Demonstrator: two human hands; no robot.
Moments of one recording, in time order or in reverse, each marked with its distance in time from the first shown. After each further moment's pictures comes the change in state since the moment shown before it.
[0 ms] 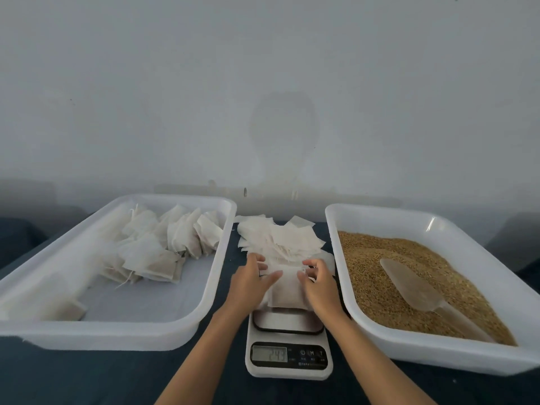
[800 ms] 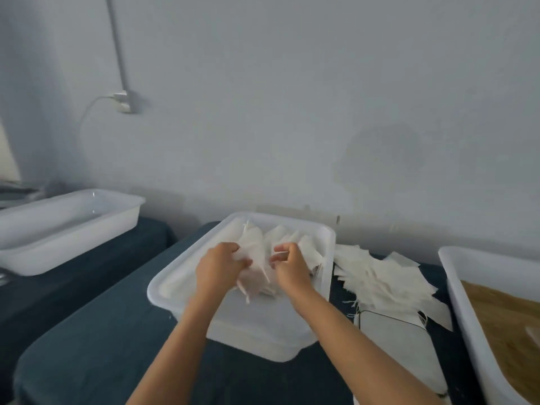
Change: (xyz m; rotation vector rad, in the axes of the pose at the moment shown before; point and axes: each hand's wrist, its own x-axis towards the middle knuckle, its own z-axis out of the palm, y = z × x) left_hand -0.049 -0.029 -0.225 0.390 0.443 -0.270; right_hand -0.044 -0.181 0.164 0.196 -0.424 -0.067
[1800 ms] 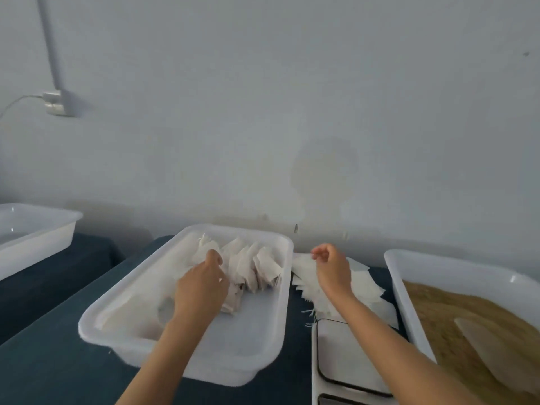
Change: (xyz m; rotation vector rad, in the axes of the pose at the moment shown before) left_hand -0.010 0.033 0.030 0.172 0.081 0.227; right_hand 0.032 0.037 -0.131 -0.335 0.459 -0.108
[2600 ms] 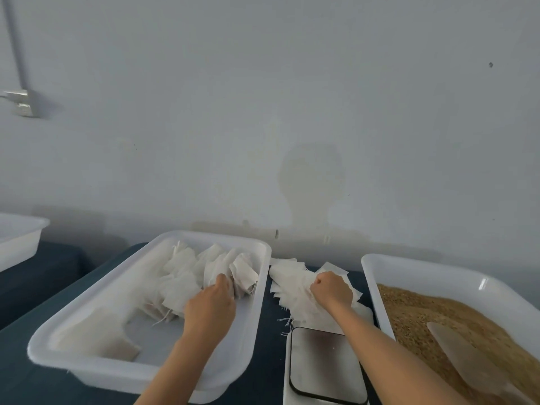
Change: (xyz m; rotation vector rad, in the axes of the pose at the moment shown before) left_hand -0.012 0.043 0.046 0.050 -0.131 0.062; right_hand 0.037 0.074 -0.016 -0.601 -0.202 0.162
